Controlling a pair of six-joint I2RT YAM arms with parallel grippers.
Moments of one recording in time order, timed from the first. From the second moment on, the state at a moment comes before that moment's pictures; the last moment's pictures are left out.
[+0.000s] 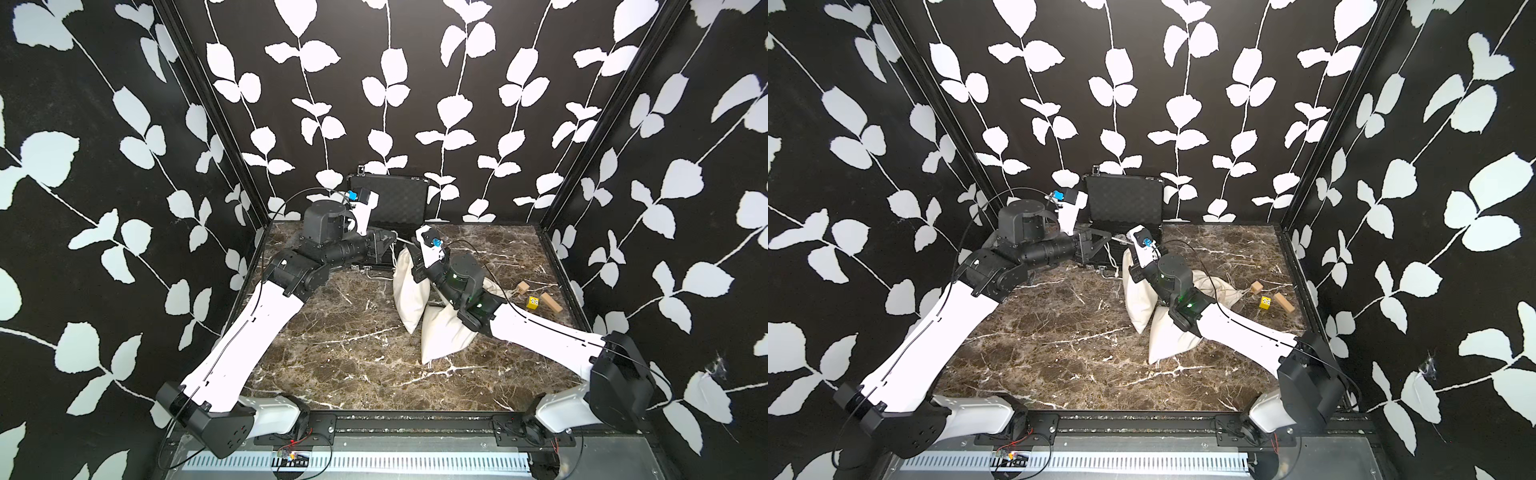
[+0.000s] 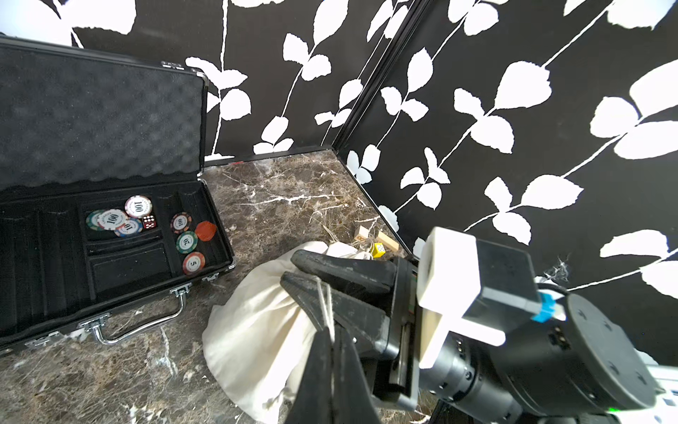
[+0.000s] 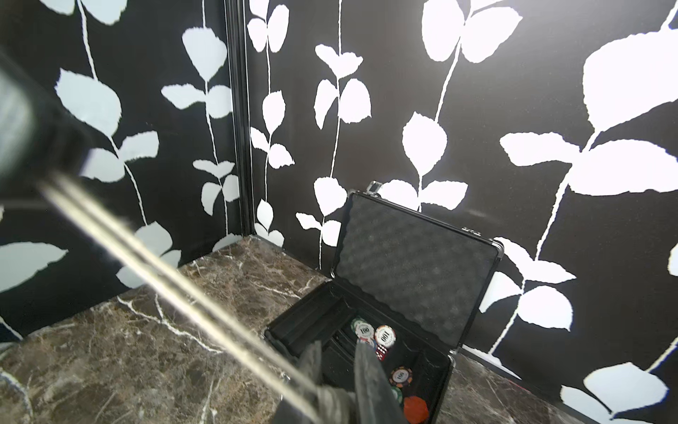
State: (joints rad) left arm -0.55 1.29 1.56 -0.61 0.35 -0.36; right arm 0.79 1.48 1.01 0.47 0.15 -0.10
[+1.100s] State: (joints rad) left arm -0.49 1.21 1.34 -0.33 0.50 -0.61; right arm 0.75 1.49 0.90 0.33 0.01 -0.11
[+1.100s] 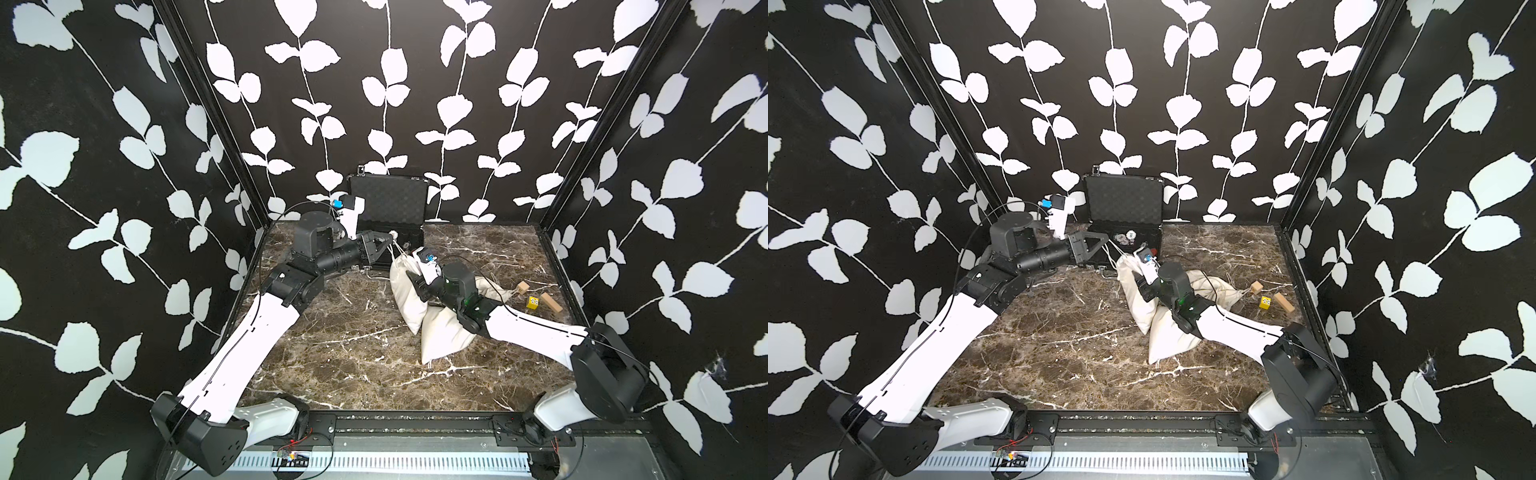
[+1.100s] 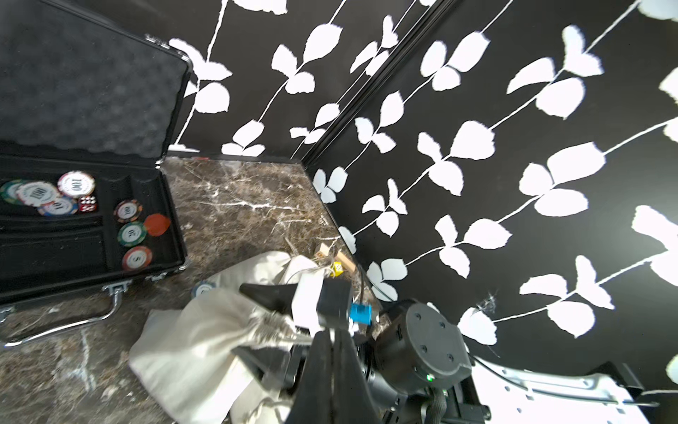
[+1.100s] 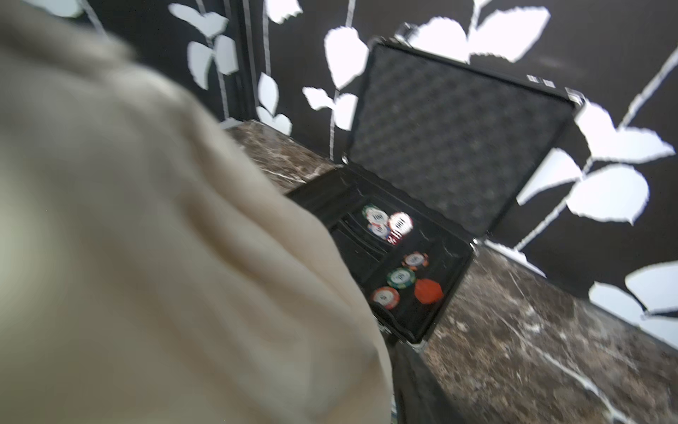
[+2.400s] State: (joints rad) left arm -0.49 1.20 1.27 -0.21 0.51 -0.73; right arm 0.92 1.51 1.14 0.30 0.35 0.02
